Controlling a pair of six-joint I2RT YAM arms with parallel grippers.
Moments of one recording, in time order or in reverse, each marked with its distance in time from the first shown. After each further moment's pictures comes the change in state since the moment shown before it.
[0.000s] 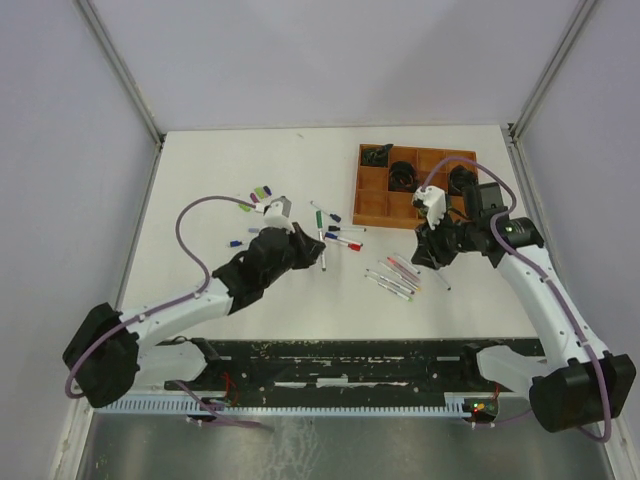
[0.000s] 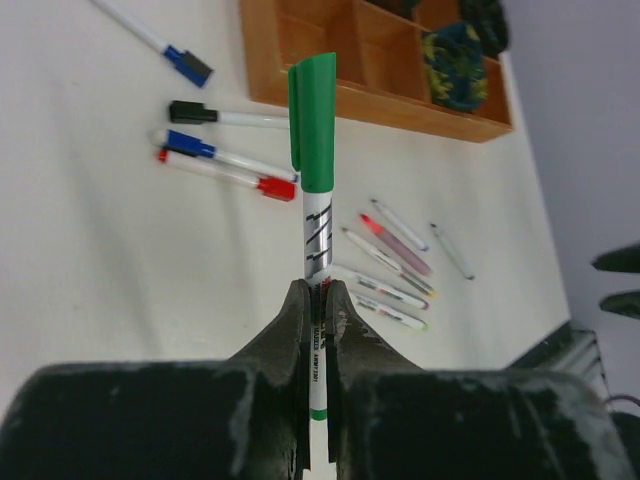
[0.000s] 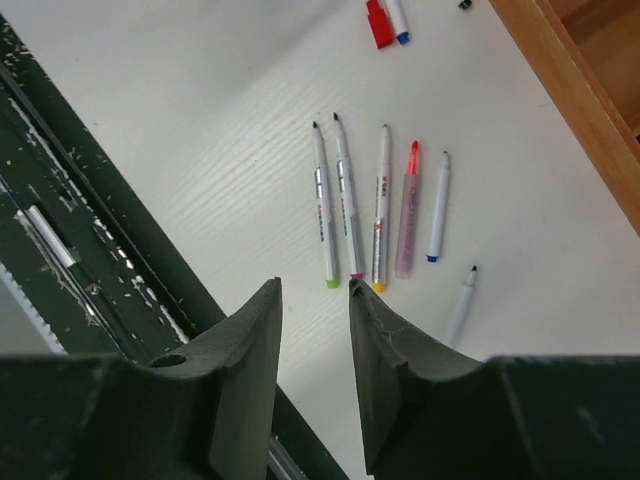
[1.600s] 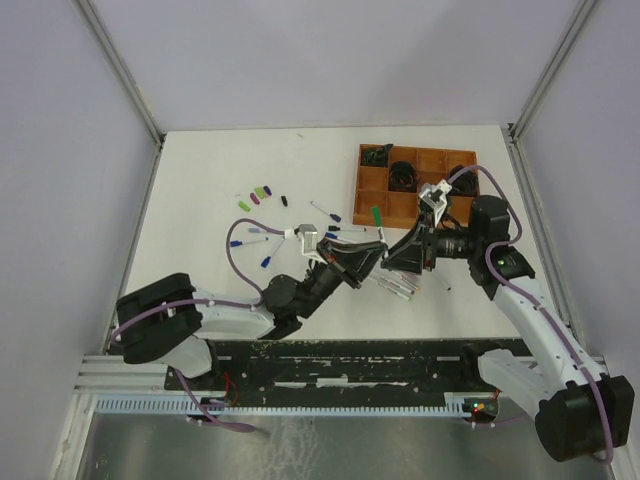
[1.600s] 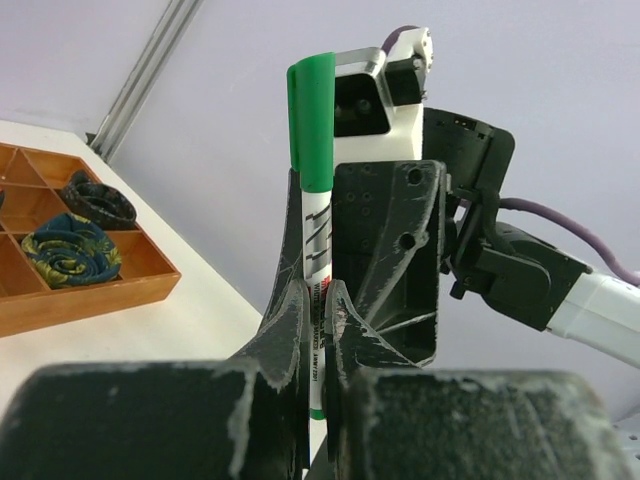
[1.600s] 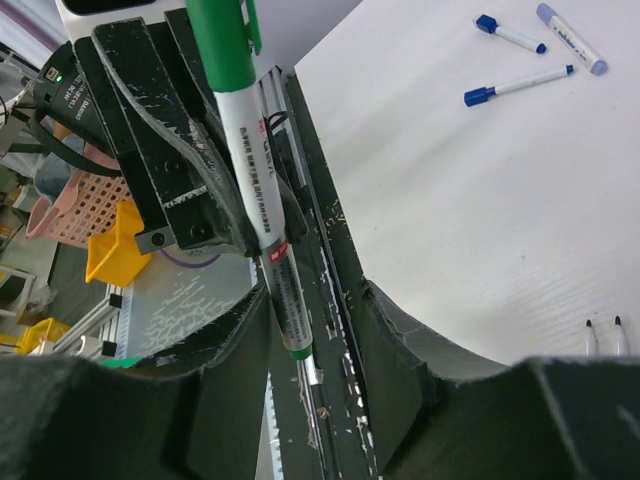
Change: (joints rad) left arm -0.410 0.282 -0.129 1.326 -0.101 0.200; right arm 0.022 -0.175 -0.315 0.778 -0.617 0.766
